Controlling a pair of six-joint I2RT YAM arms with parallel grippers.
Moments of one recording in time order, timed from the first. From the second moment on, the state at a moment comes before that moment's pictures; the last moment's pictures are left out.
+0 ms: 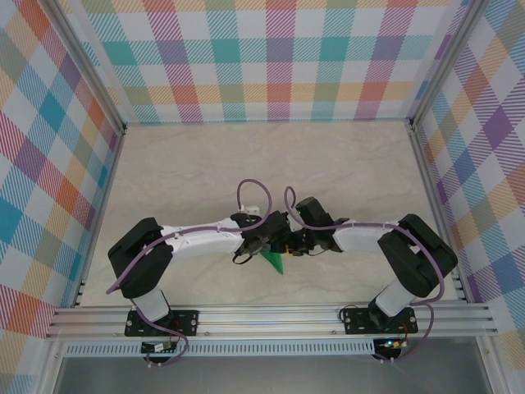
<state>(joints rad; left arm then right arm) -1.01 1.70 1.08 -0.74 -0.43 -1.08 0.70 1.59 0.64 0.03 -0.66 0.70</state>
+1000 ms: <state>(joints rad) -1.01 1.64 1.02 -0.69 -0.40 -1.07 0.81 1.67 0.76 -0.16 -0.43 0.64</state>
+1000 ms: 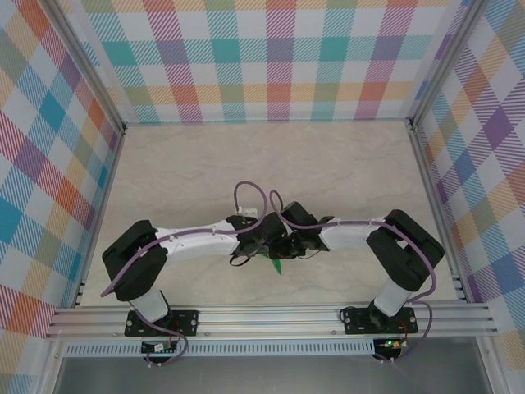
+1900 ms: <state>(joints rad) -0.98 0.95 0.64 -0.69 -0.46 -1.16 0.82 1.82 1.11 -0.62 0.06 0.67</state>
